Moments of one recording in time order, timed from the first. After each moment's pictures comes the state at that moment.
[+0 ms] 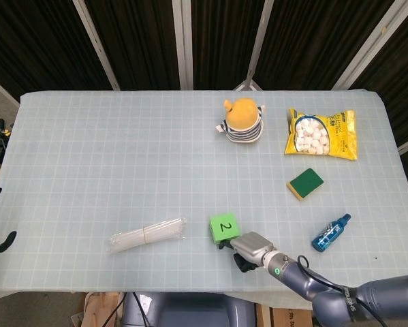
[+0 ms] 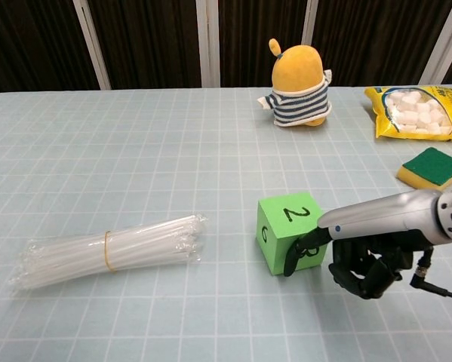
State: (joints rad) left arm -0.04 -1.05 -0.06 -1.69 1.44 1.51 0.01; right arm 1.07 -1.20 -0.12 -2.05 -0.70 0.68 -0.29
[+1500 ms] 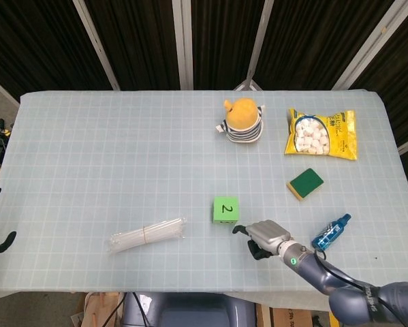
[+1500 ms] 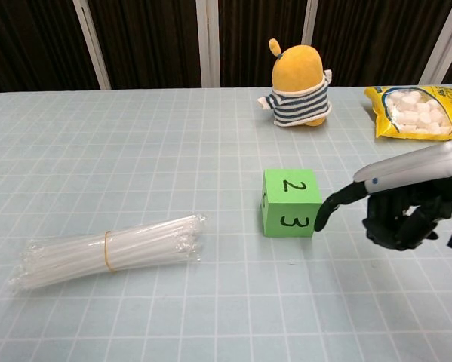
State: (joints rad) left arm -0.04 -1.05 -0.06 -1.70 1.44 1.52 0.02; right arm 1.05 -0.99 -0.12 -2.11 -0.72 0.65 -0.21
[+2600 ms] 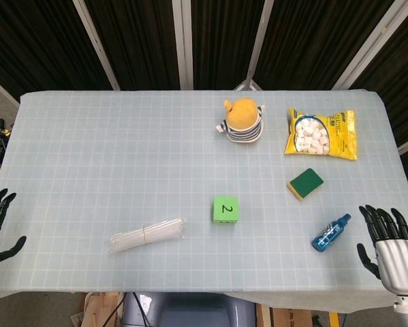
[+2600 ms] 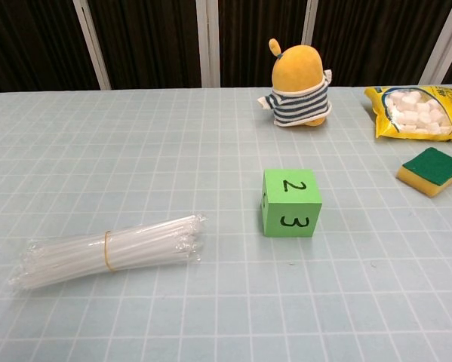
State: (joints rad) left arm -0.04 -1.07 -0.03 -1.70 1.50 1.52 0.06; right arm 0.17 -1.12 -0.24 -1.67 -1.52 1.83 -0.21
